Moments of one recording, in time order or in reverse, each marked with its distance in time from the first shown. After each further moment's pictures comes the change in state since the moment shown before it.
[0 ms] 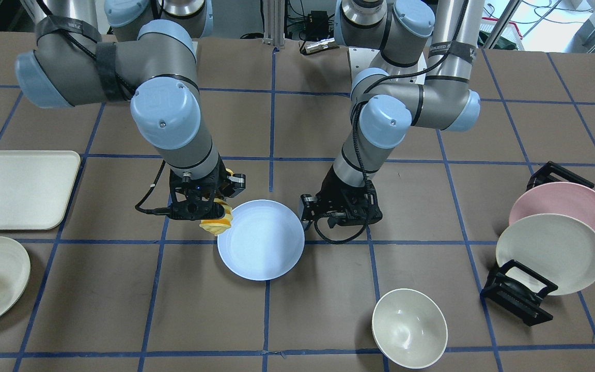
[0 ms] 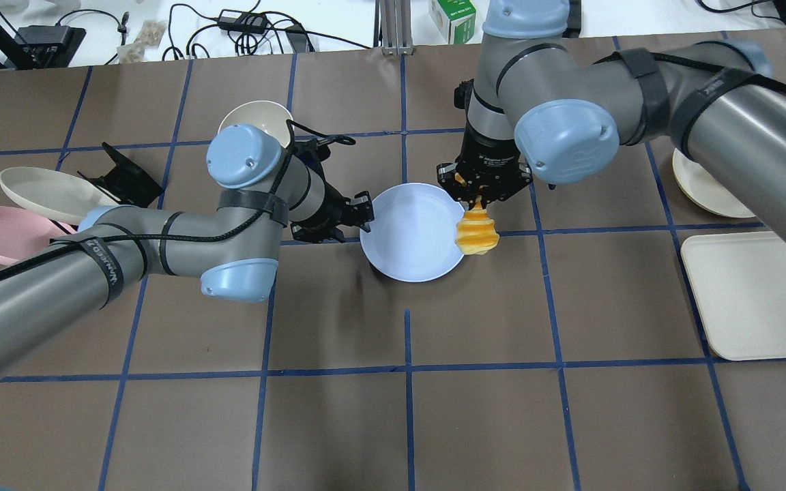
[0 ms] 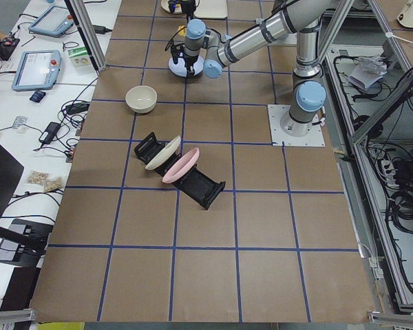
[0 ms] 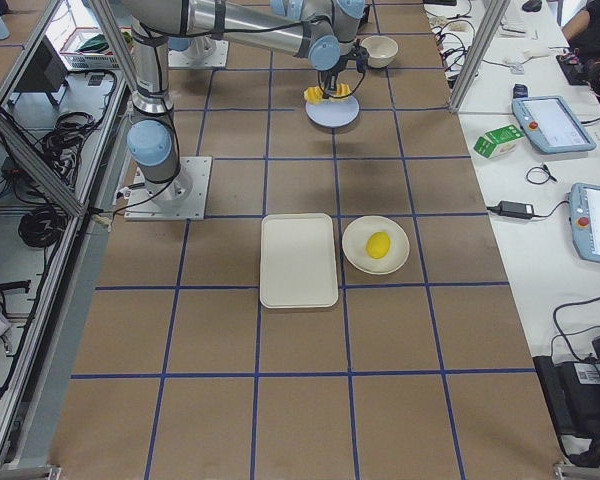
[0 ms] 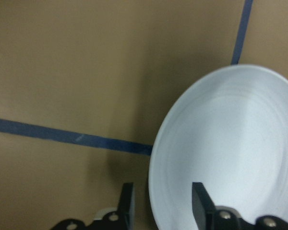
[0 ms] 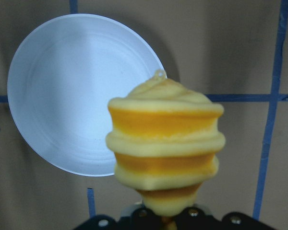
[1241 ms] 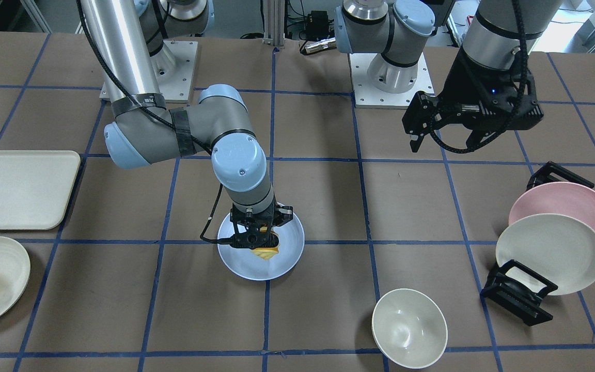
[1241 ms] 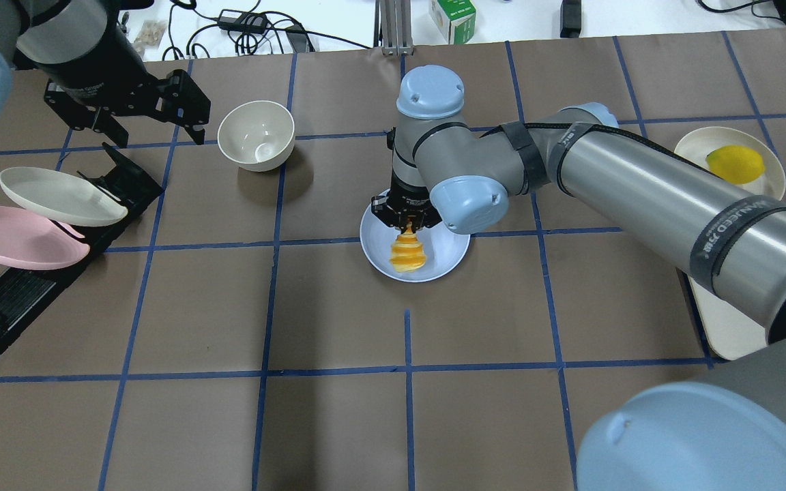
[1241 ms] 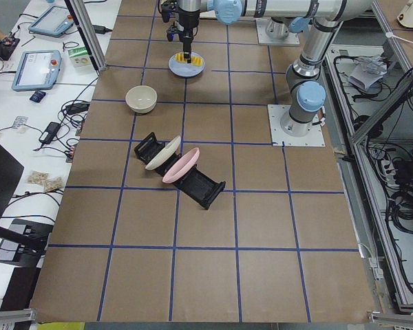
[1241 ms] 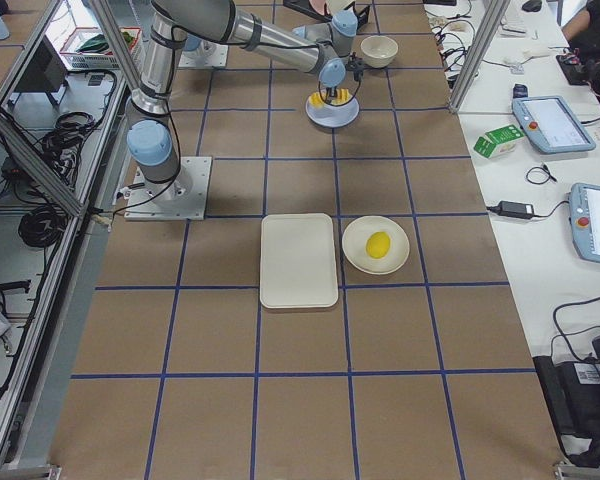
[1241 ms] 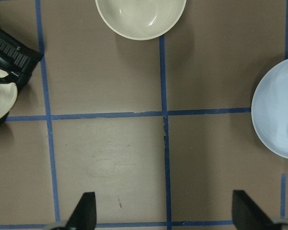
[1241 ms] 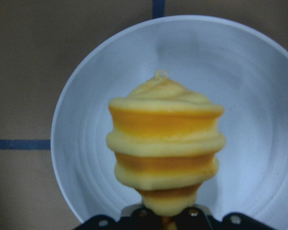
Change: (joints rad) left arm 0.166 0.265 0.429 -0.799 0.222 0.369; right arm 0.116 0.197 0.008 -0.270 0.039 0.150
